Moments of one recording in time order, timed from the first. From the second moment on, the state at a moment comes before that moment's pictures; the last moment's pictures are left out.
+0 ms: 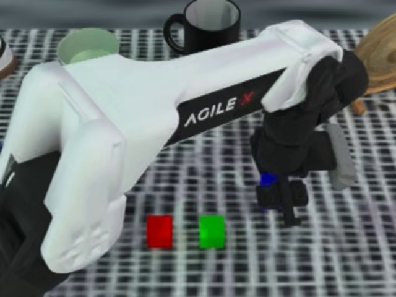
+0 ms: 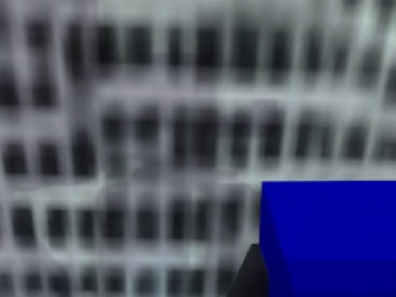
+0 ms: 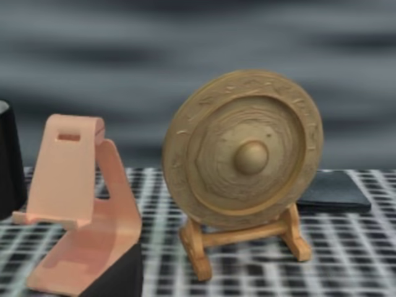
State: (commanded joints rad) left arm -0.94 2.35 2.09 -1.31 0.01 0.63; right arm 0.01 0.00 0.00 0.00 0.00 0.00
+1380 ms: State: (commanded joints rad) left arm -0.96 2.41 1.92 -1.08 0.01 0.63; right arm 0.01 0.00 0.00 0.00 0.00 0.00
